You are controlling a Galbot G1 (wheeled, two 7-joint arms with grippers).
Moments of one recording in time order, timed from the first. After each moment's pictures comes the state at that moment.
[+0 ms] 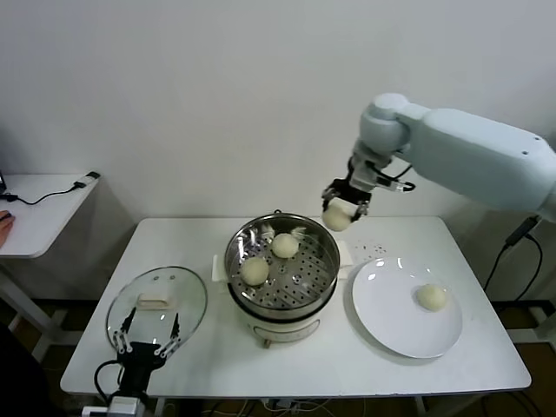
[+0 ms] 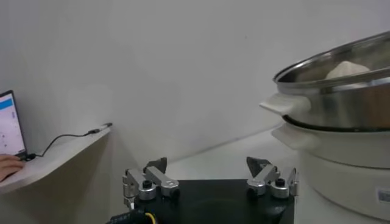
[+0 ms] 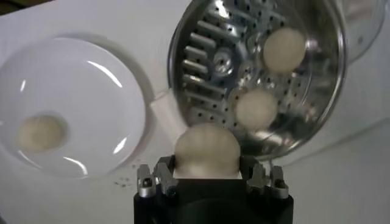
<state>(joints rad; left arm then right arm) 1.73 -1.55 -0.70 -2.07 0.24 -0.02 0.04 0.66 1.06 -1.24 1.32 -0.05 0.52 -1.24</state>
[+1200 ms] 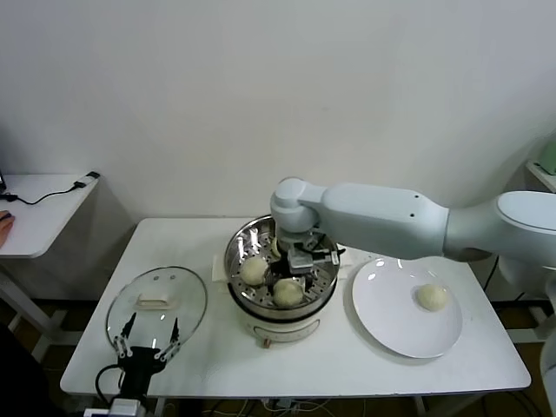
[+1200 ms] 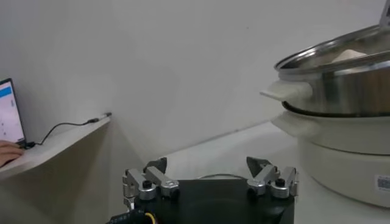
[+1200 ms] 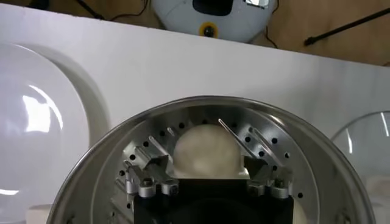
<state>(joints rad) 1.72 -1.55 -0.70 -2.03 0.23 -0.02 0.04 0.46 1.21 -1.24 1.40 -0.18 0.60 -1.25</state>
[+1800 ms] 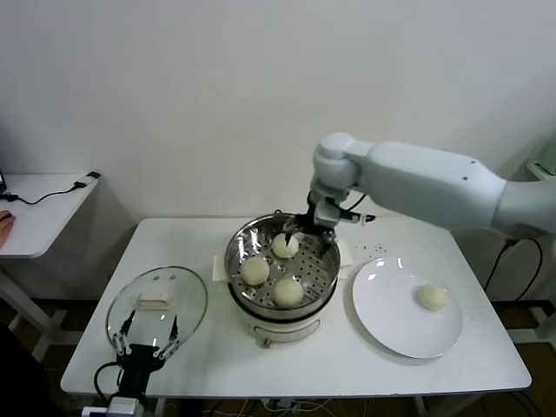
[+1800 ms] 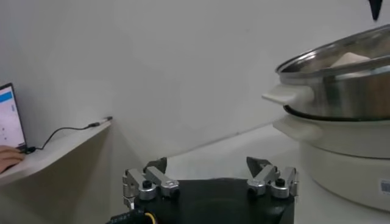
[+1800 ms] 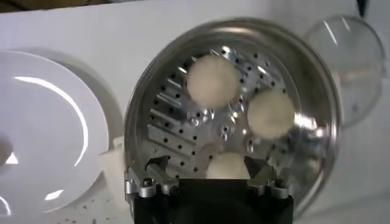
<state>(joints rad) 1.72 -1.54 -0.70 -2.04 0.22 -0.02 0.04 0.66 1.01 -1.32 1.34 0.02 0.39 -1.10</state>
